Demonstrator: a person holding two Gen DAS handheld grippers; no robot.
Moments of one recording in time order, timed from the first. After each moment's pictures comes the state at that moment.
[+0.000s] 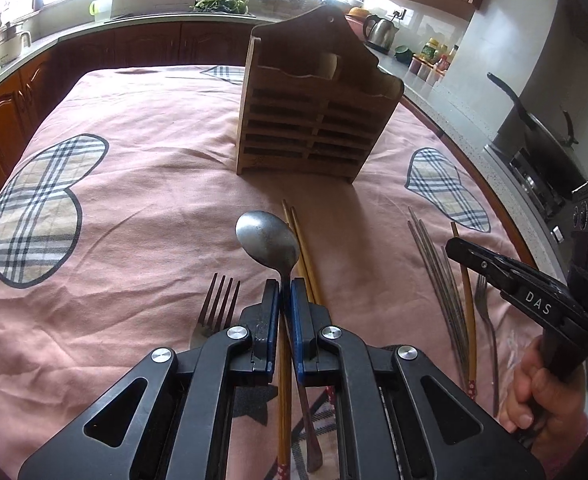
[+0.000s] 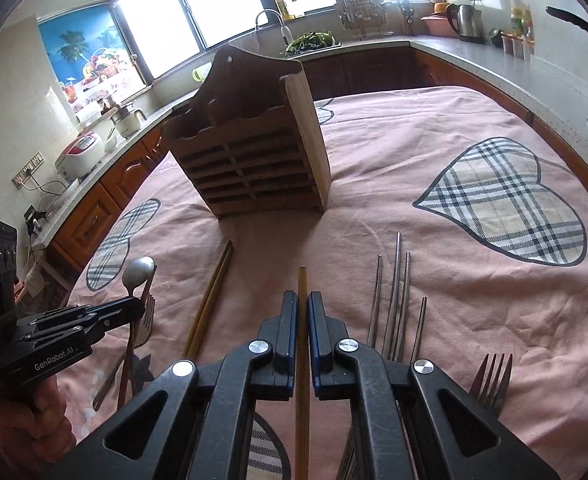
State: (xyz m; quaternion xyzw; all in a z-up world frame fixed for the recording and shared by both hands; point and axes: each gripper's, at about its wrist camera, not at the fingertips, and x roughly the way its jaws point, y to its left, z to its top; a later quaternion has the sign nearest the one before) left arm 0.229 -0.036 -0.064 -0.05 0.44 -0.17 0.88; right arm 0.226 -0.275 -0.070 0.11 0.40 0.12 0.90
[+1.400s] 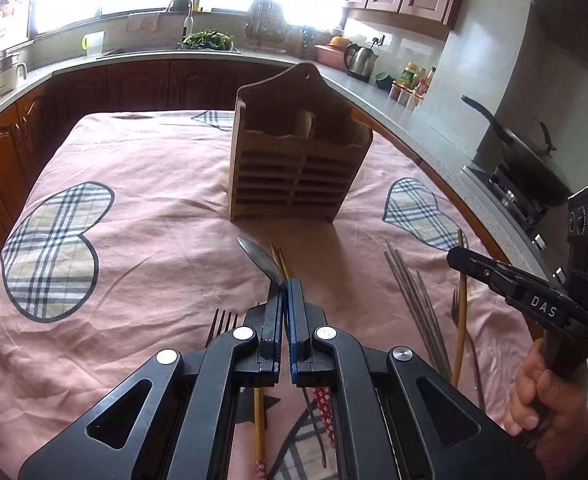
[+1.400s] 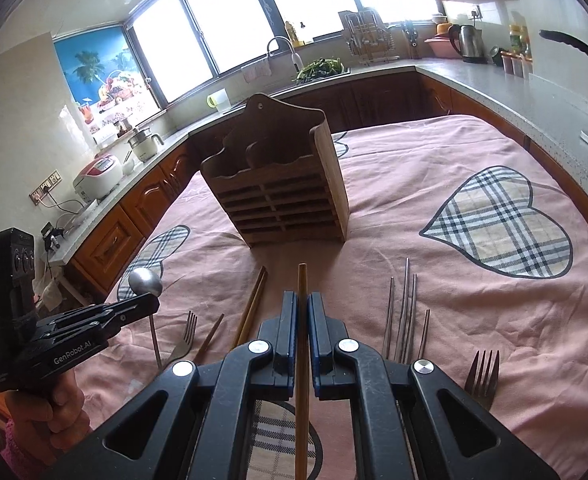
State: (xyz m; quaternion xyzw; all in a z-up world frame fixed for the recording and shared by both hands) left arm 0.218 -0.030 -0.023 -0.05 0.38 -0.19 0.90; right arm 0.204 -0.271 -0.033 0.12 0.35 0.14 0.92
